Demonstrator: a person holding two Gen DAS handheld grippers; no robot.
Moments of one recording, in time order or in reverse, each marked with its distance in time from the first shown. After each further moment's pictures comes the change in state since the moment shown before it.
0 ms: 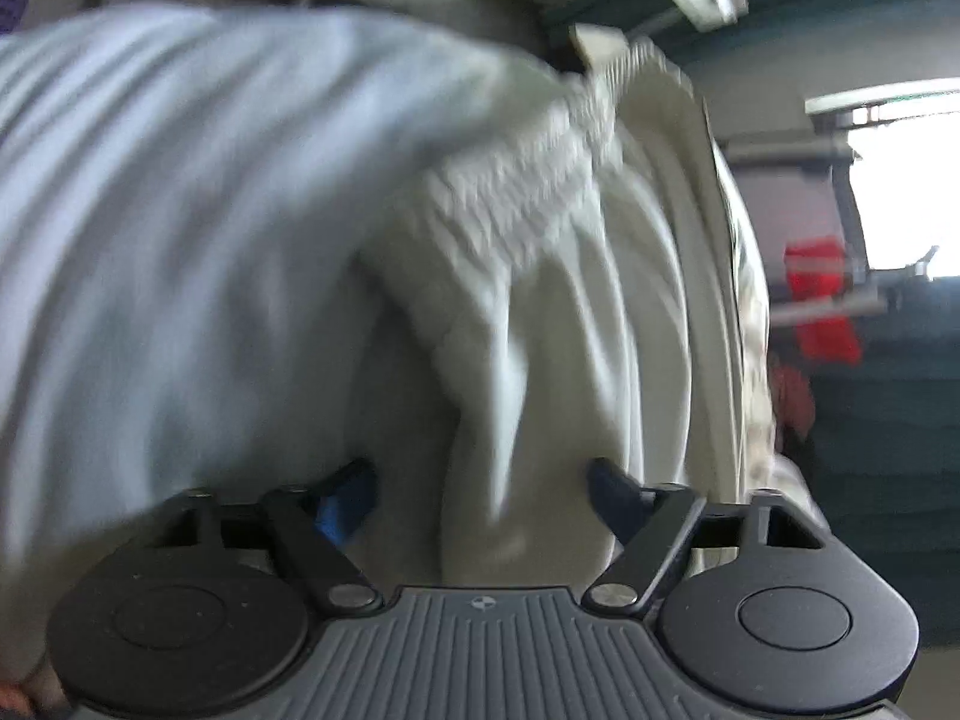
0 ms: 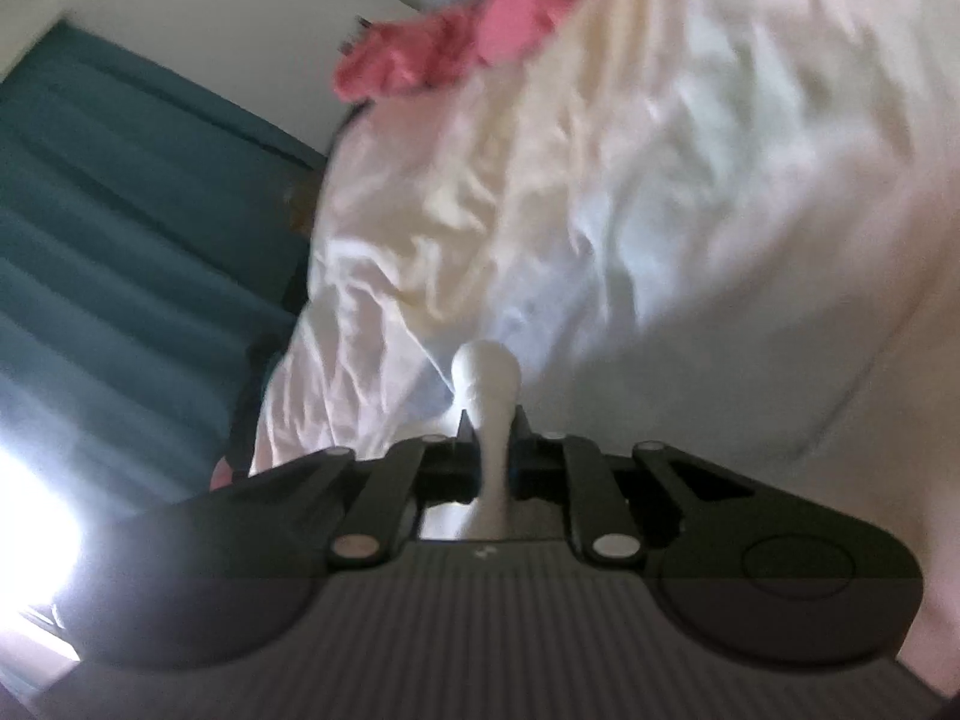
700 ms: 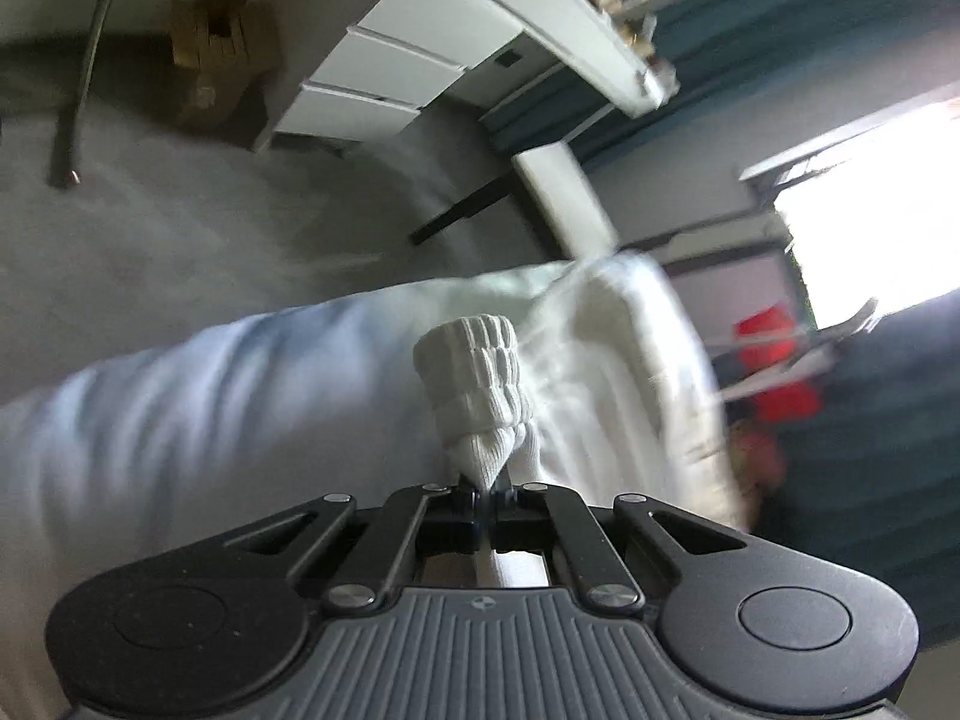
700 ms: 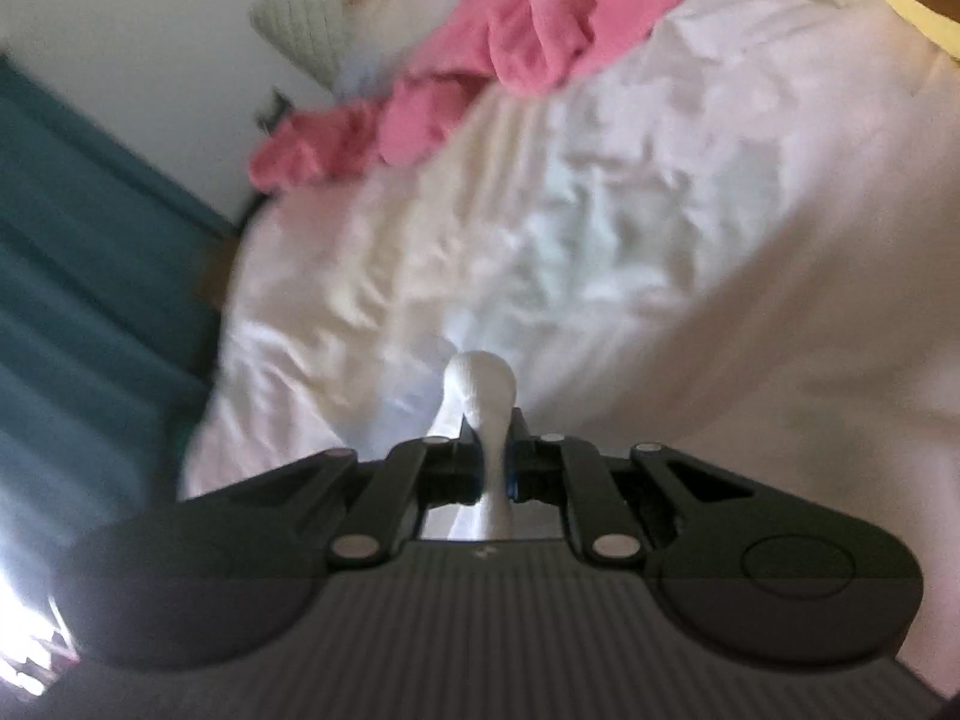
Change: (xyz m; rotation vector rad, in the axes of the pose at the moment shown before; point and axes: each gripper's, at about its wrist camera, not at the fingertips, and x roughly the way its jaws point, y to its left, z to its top) left arm -0.112 0.031 0.076 0.168 -0.146 -0.023; right arm -0.062 -0.016 0.017 0.005 -0.081 -0.273
